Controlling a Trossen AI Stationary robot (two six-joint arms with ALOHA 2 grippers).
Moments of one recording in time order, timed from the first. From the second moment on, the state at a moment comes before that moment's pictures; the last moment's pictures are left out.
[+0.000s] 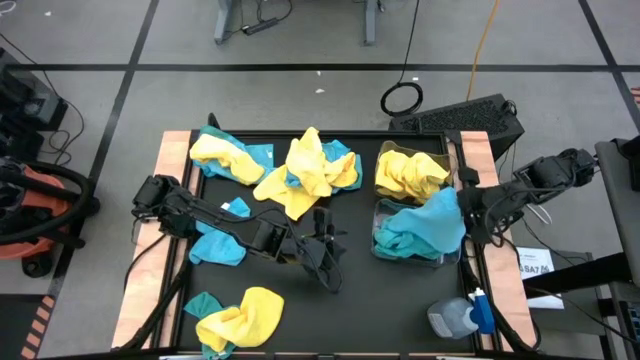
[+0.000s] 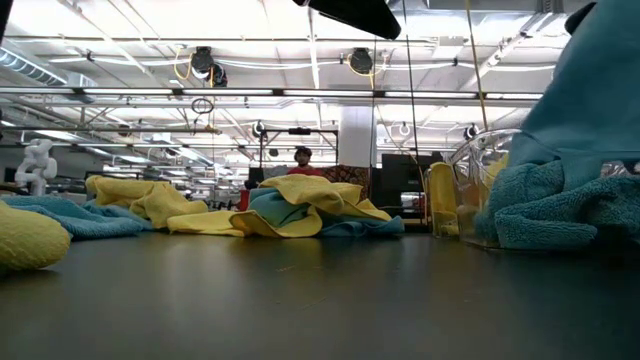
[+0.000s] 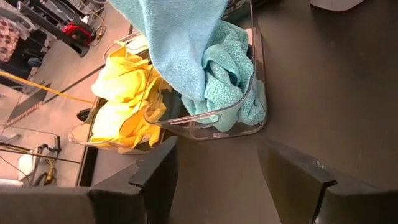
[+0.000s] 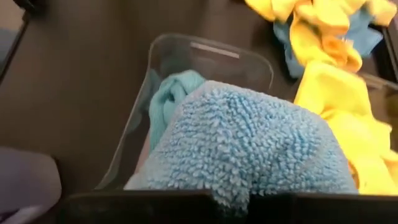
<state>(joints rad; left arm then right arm) -0.33 1.80 1.44 -0.28 -0.50 0.27 0.46 0.60 1.02 -1.34 0.28 0.30</state>
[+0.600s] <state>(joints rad) -0.32 1.80 1.44 -0.28 -0.42 0.24 0.46 0.68 0.78 -1.19 0.09 0.27</state>
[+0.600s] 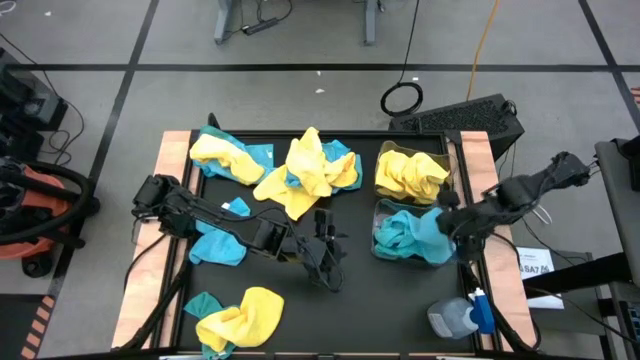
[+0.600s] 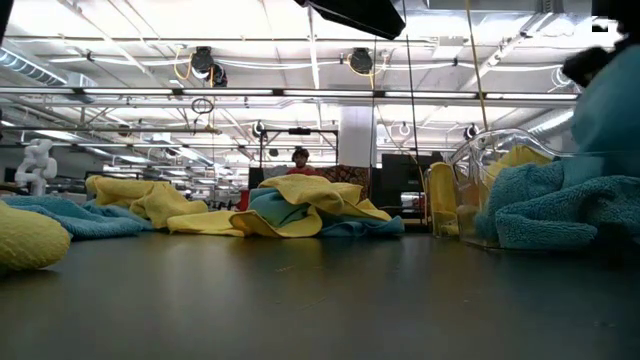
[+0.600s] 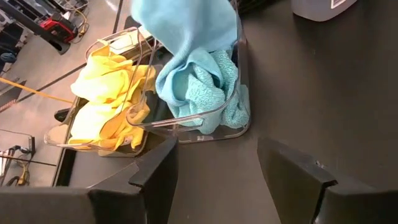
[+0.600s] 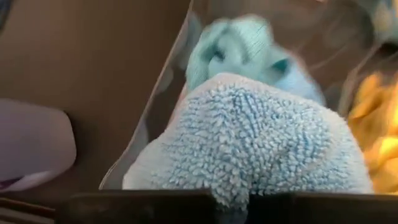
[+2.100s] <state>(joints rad) -0.27 1.80 1.44 -0.29 -0.36 0.19 0.46 1.24 0.65 -1.11 0.17 1.02</state>
